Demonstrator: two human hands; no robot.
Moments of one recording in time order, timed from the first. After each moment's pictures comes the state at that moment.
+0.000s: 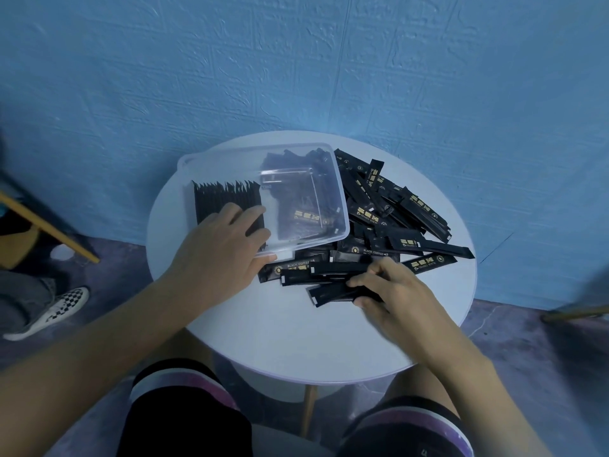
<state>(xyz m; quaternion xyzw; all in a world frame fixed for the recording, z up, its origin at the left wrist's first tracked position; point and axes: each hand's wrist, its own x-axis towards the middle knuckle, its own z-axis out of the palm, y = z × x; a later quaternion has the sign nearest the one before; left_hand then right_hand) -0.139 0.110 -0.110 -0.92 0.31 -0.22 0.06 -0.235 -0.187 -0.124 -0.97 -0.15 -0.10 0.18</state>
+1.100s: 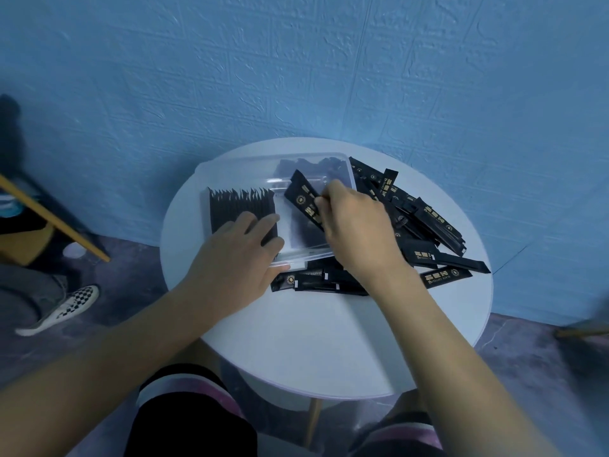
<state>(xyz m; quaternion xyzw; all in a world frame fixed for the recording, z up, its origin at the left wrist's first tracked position) -0.139 0.110 -0.115 -0.93 0.30 -0.22 0.06 -0.140 -0.093 -0.052 -0.96 -0.11 -0.22 0.13</state>
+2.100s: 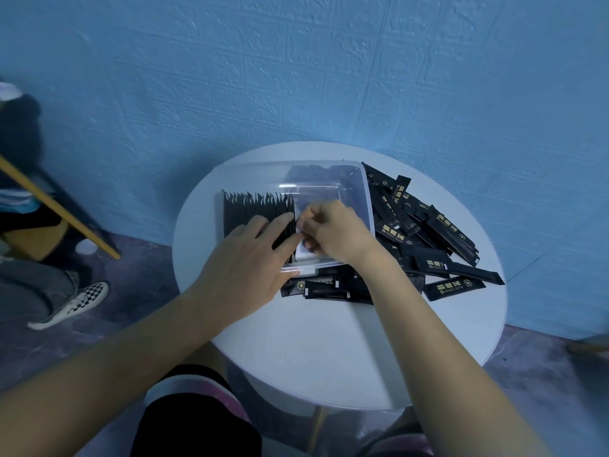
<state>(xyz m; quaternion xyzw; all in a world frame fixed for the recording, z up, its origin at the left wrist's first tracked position) -0.141 0.109 -0.109 -0.92 0.31 -0.24 0.04 -0.095 -0.077 -0.079 -0.91 -0.05 0.05 0.41</state>
